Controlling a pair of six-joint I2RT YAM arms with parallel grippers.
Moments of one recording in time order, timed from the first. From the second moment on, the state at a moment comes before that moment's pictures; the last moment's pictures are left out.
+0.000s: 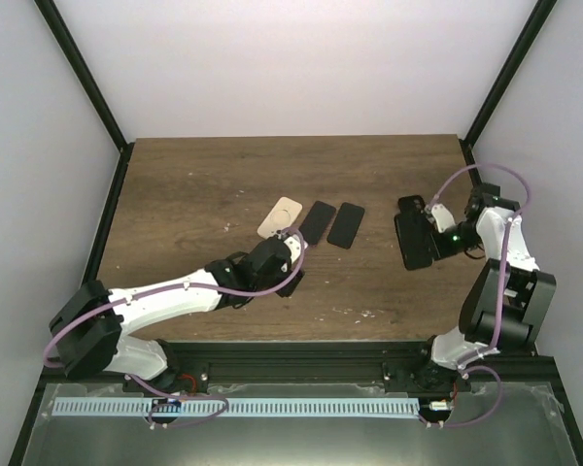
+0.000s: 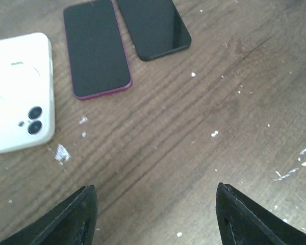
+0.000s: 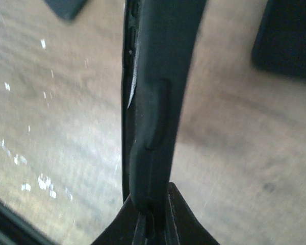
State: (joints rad) left arm -0.99 1.39 0.84 -0.22 -0.21 -0.14; right arm -0.32 1.49 1.14 -1.05 -0.48 -0.68
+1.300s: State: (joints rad) left arm -0.74 1.58 1.01 -0.30 -0.28 -0.32; right arm -0.51 1.55 1.18 -1.00 -0.36 -0.70
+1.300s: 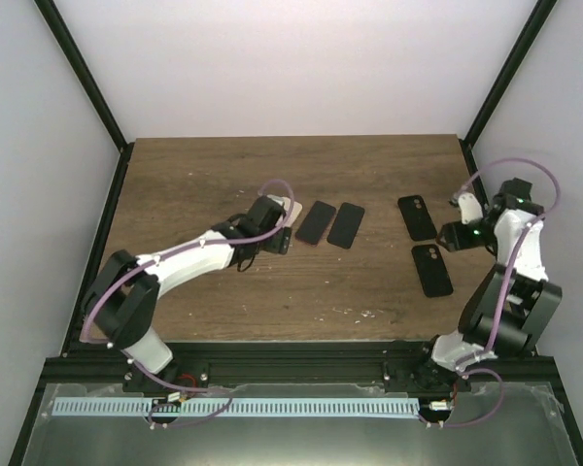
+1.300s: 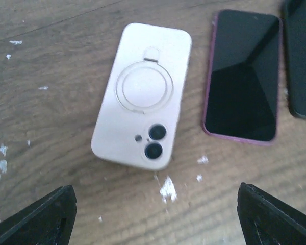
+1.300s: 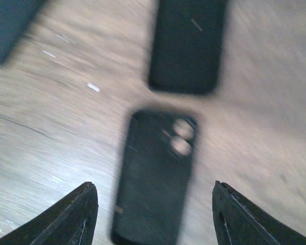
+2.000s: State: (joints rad) left arm -0.54 2.02 1.38 -0.46 -0.05 -0.07; right arm -0.18 1.05 0.82 -0.49 -1.04 -0.32
